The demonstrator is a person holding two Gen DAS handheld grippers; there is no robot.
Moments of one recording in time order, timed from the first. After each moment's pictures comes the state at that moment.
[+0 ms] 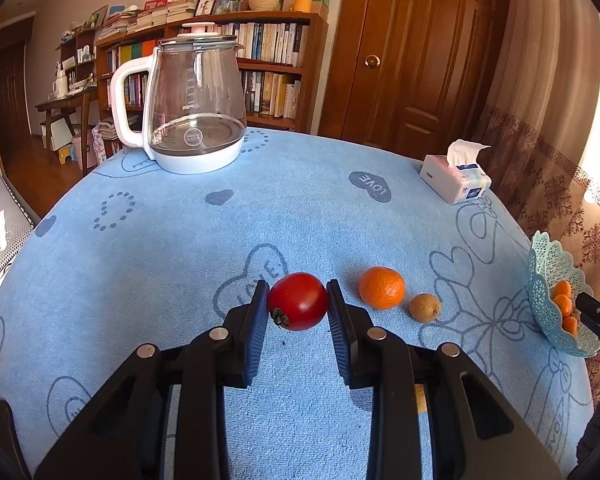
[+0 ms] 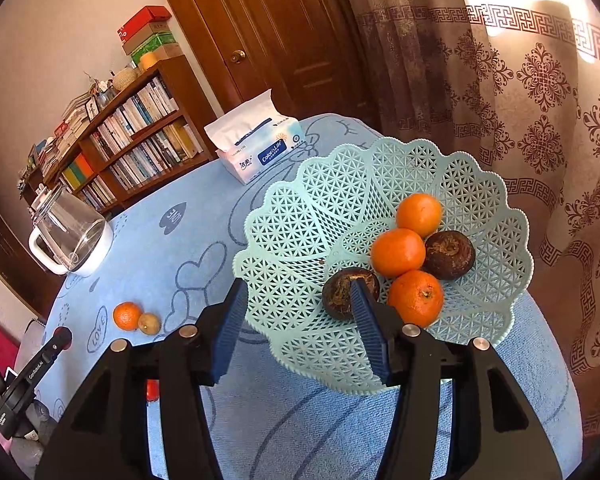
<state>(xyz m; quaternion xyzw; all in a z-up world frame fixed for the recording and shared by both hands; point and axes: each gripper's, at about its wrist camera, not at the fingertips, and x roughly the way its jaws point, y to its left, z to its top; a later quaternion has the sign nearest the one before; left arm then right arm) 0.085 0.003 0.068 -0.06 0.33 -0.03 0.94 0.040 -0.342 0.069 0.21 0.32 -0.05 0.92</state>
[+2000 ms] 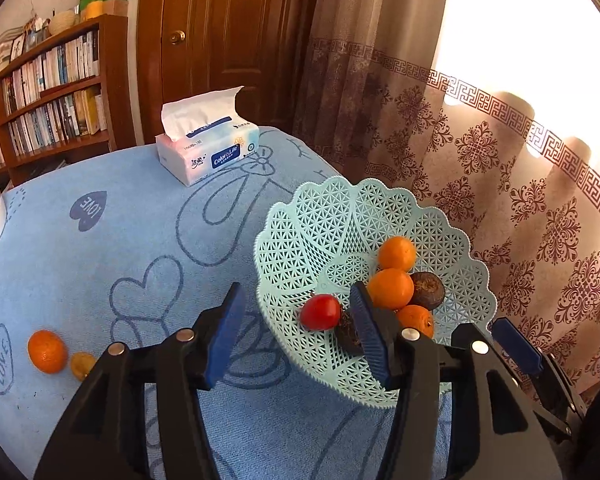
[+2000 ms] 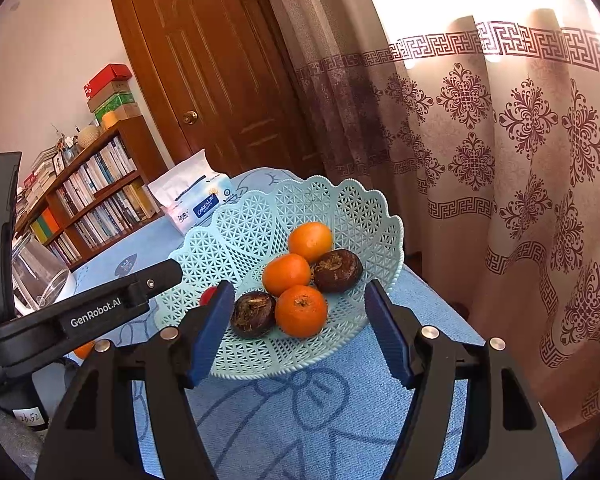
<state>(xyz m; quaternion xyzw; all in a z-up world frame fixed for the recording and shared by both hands) 0.109 -0.245 0.080 0.04 0.36 -0.28 0.89 -0.016 -0.381 0.054 0.22 0.23 -0.15 0.94</state>
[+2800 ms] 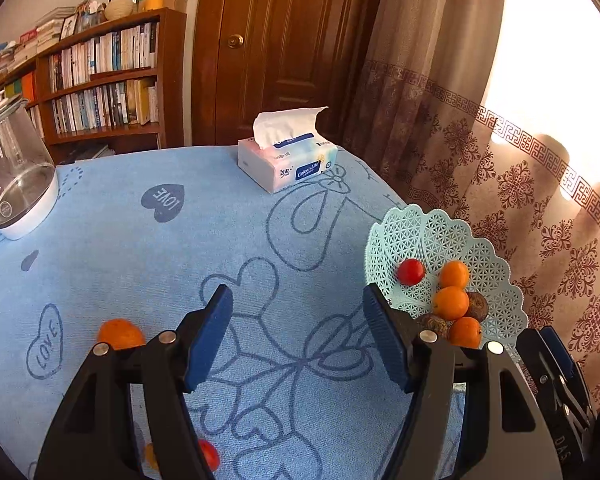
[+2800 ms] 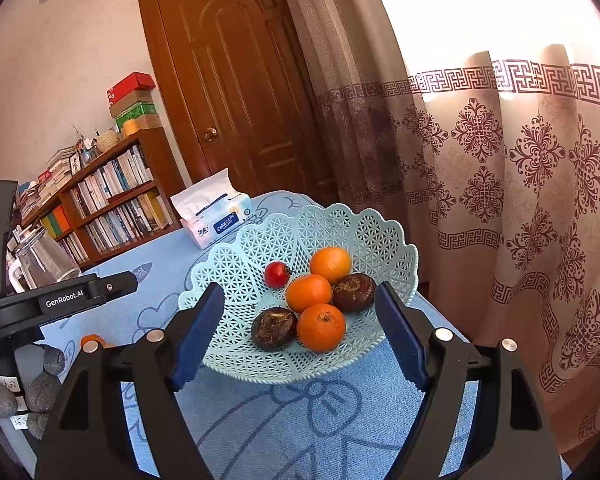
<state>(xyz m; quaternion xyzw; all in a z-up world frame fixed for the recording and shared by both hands) 0.120 -0.172 0.095 0.00 0.35 -0.21 0.91 -0.026 -0.366 0.067 0.18 0.18 -0.13 0.96</state>
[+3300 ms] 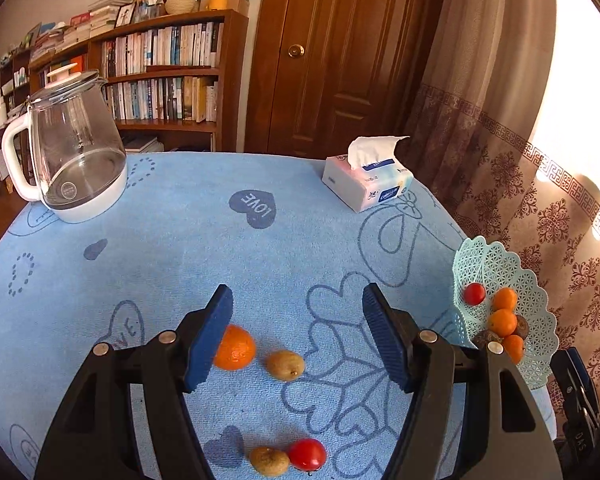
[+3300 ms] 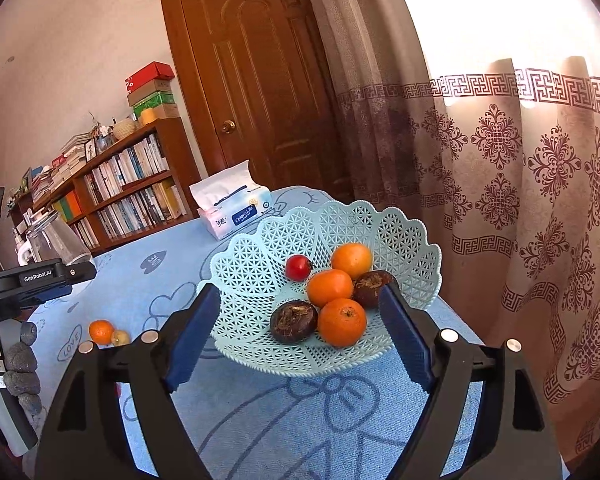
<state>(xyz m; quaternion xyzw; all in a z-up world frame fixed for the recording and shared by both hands) 0.131 -0.092 0.102 -0.03 0.34 -0.14 0.93 -0.022 -0.353 0.067 0.16 0.19 -0.10 0.96</state>
